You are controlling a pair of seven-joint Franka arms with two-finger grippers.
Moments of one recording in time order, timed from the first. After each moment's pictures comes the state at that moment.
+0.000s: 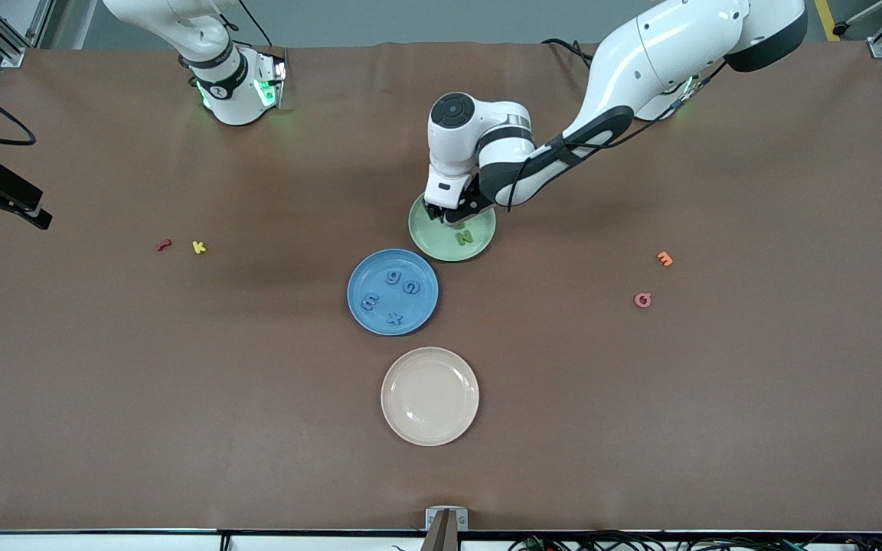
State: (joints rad) left arm -0.11 0.79 -0.94 -1.94 0.85 2.27 -1.99; right arm 0.18 0.02 -0.24 -1.50 0.05 1.62 -0.02
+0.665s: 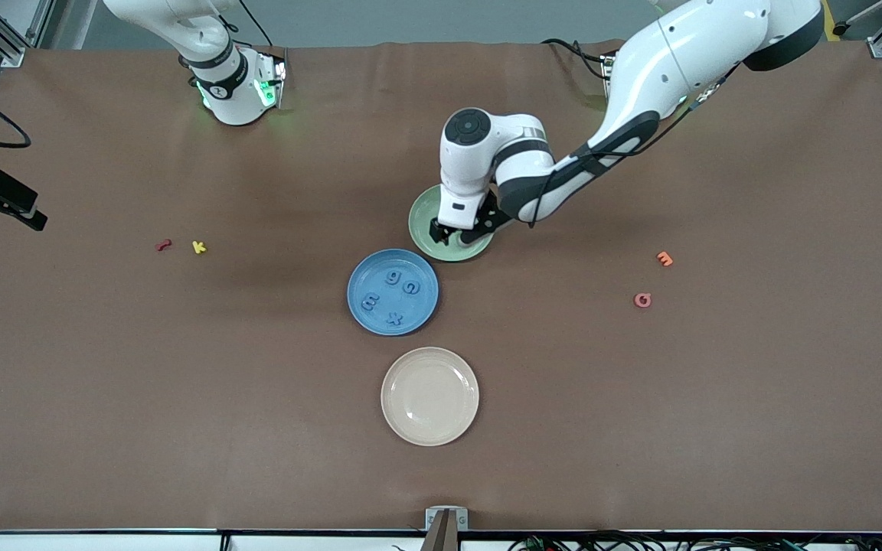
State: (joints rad) left arm -0.01 0.77 -0.96 -1.87 0.85 2.21 -1.93; right arm 0.11 0.02 -0.17 -1.50 0.05 1.62 -0.02
